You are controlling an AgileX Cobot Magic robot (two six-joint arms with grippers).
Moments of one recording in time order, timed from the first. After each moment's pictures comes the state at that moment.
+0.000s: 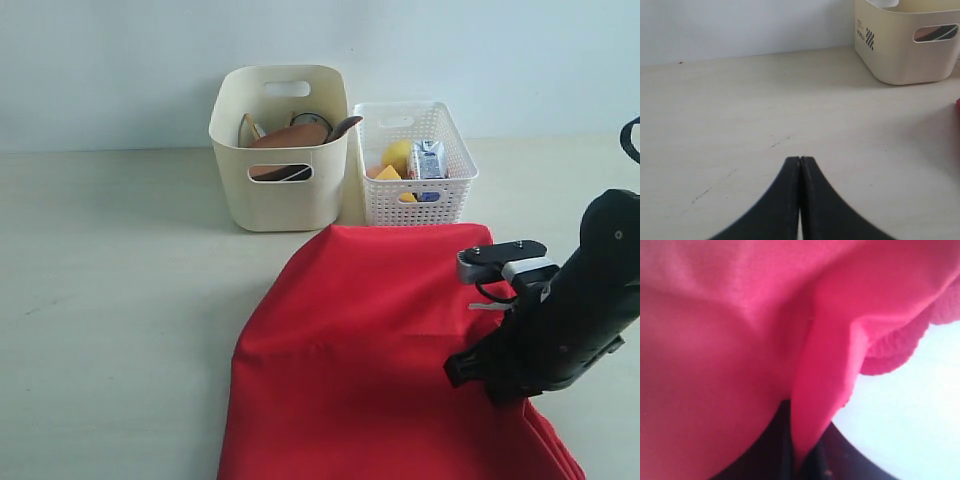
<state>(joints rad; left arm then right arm) -0.11 0.01 0.00 0.04 0.37 0.03 0.32 1.75 -0.70 0.24 0.48 -0.14</state>
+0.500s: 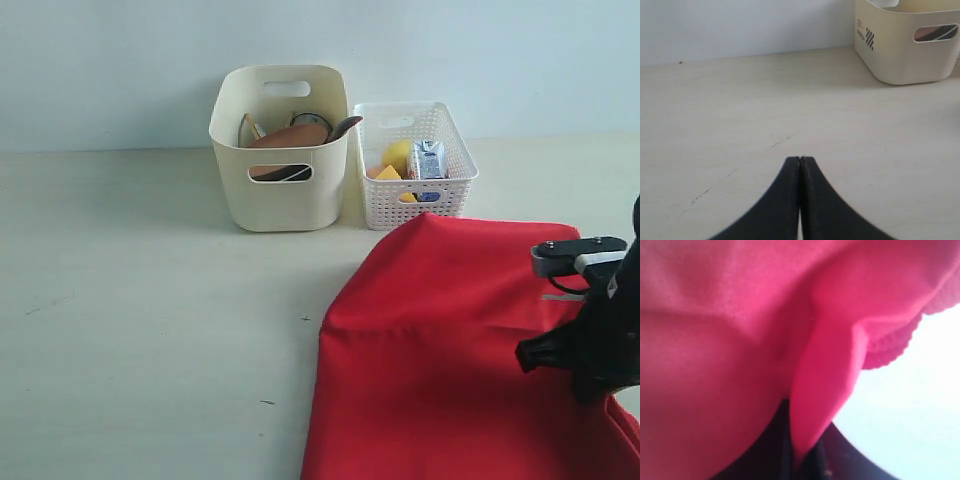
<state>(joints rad) -0.11 0.01 0.00 0.04 0.37 0.03 0.14 1.74 -0.71 -0.06 0.60 0.13</state>
